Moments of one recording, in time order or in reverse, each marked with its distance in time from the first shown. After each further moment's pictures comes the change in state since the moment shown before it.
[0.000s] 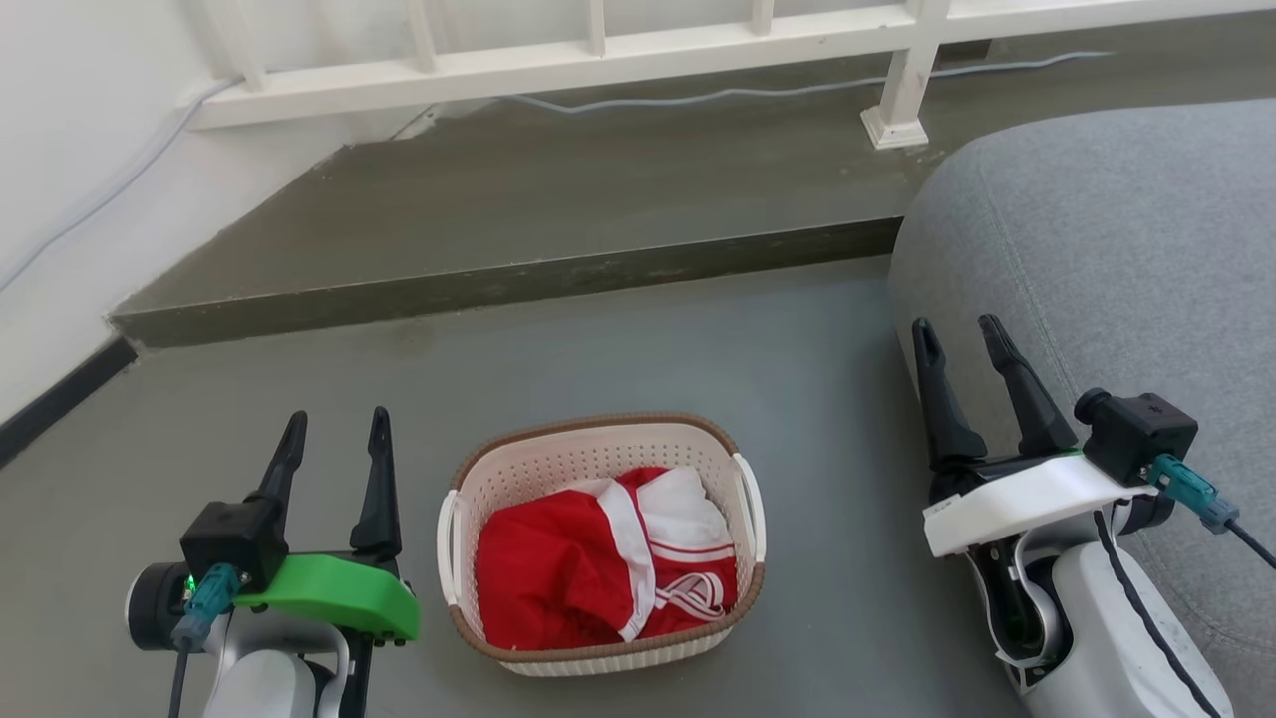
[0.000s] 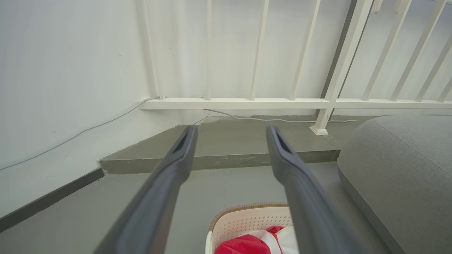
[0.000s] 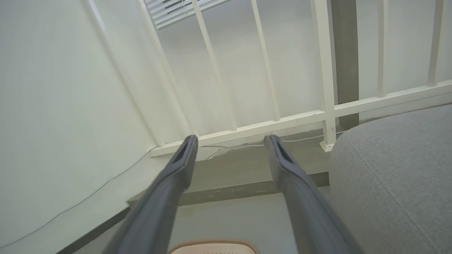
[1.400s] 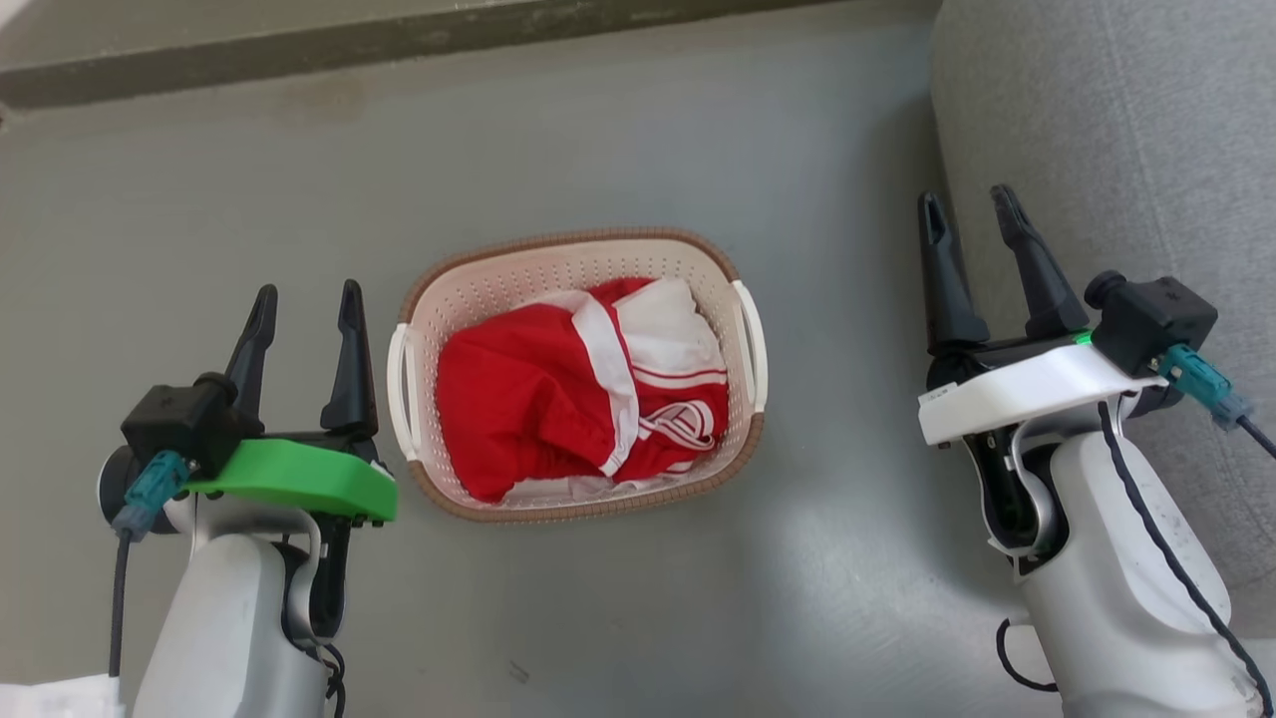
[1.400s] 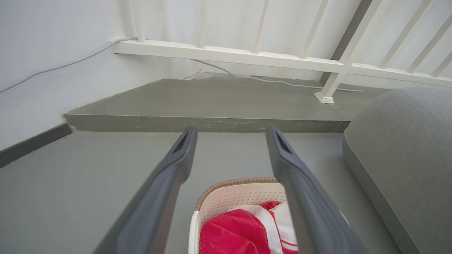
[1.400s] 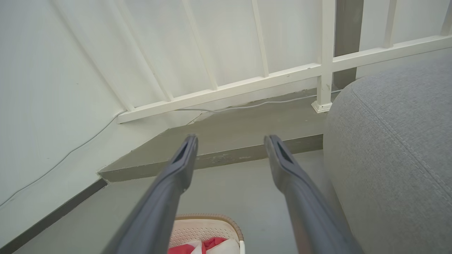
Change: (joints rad) left arm -0.191 -0.008 0.038 0.051 -0.054 -0.064 -0.003; right arm -0.180 0.001 -0.002 0.019 -0.044 -0.021 -0.002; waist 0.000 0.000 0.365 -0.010
